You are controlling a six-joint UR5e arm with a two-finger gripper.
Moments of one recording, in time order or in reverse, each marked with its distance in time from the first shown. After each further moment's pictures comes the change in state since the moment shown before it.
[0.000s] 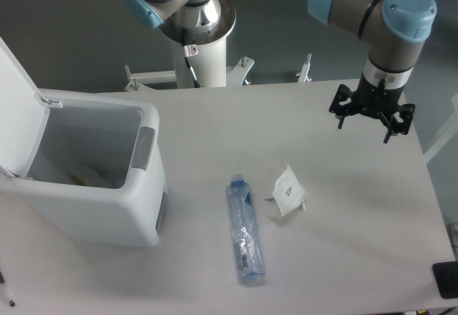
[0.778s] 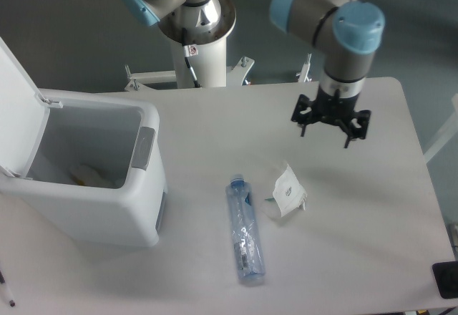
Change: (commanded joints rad) arm -0.150 0.063 -0.296 0.273 -0.011 -0.195
